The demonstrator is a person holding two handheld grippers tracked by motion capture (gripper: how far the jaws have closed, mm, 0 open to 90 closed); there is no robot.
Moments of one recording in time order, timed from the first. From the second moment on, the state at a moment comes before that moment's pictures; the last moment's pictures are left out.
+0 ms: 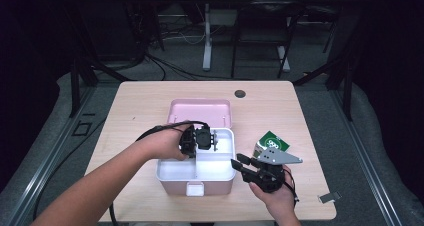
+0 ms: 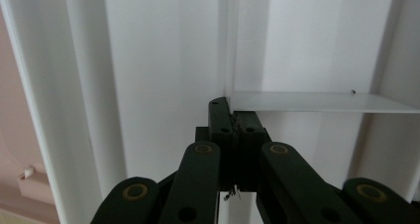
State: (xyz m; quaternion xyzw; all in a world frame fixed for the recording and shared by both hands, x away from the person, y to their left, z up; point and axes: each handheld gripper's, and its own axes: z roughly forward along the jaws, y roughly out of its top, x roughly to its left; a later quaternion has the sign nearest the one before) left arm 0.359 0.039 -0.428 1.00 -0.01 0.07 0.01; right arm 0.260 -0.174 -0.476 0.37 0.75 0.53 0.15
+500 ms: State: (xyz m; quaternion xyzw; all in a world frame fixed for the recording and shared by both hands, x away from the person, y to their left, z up) left arm 0.360 0.044 -0.413 1.00 0.01 0.08 0.02; right arm 0.256 -0.172 -0.472 0.37 0.74 0.54 0.16
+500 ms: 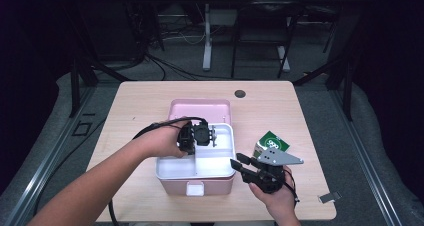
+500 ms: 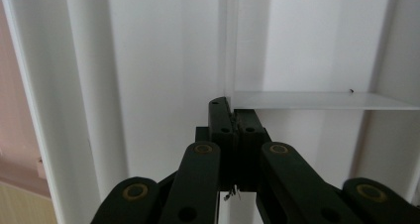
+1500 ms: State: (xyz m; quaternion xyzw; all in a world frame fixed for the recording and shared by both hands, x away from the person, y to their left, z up) left arm 0.380 0.110 -0.399 0.98 0.15 0.07 0.03; right arm 0.259 -0.167 -0.479 0.37 0.75 0.53 0.15
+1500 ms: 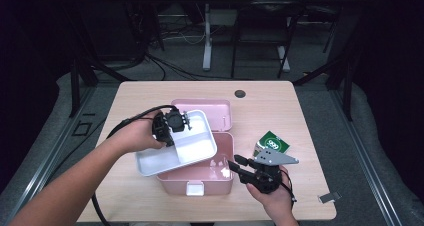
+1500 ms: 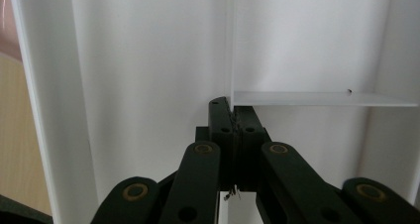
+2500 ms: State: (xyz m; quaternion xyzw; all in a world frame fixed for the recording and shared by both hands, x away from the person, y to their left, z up) left arm 0.389 0.189 -0.384 0.94 0.32 0.06 0.06; right arm 0.261 -0.162 -0.485 0.37 0.76 0.52 0.14
